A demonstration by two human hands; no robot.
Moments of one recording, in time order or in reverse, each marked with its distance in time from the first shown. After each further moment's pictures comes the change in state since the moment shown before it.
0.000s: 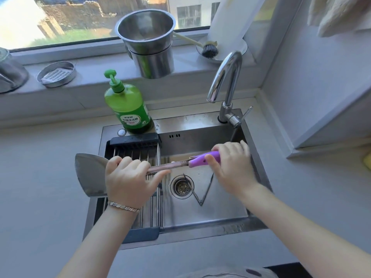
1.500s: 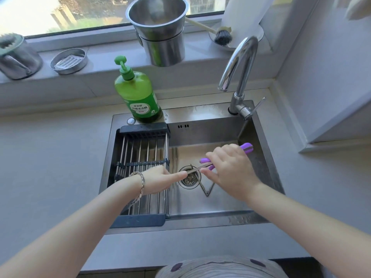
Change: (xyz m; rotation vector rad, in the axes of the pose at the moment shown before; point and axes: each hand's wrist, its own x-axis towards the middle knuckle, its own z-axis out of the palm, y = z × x) left_hand -0.001 0.001 0.030 -0.708 -1.417 -0.384; right_hand -0.013 0.000 0.028 -0.202 0.220 -0.477
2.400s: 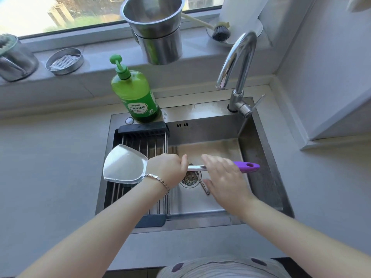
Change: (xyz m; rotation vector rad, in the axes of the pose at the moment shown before) left_hand 0.023 0.034 0.016 0.429 0.673 0.068; right_hand -0.029 -0.018 0.014 0.085 -0.140 0.163
